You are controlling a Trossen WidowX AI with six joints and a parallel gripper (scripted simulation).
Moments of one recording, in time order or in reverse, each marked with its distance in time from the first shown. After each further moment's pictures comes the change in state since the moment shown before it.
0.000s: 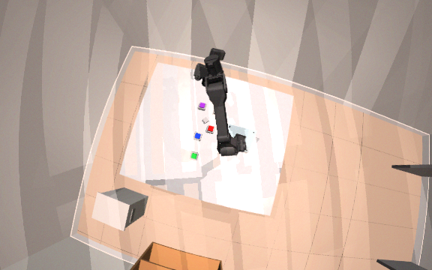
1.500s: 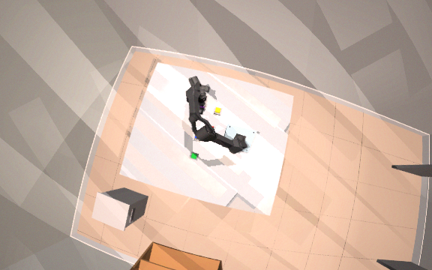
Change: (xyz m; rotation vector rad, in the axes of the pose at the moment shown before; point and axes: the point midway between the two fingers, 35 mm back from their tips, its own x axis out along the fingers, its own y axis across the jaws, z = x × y) arm 0.139 0.327 -0.062 0.085 0.462 0.921
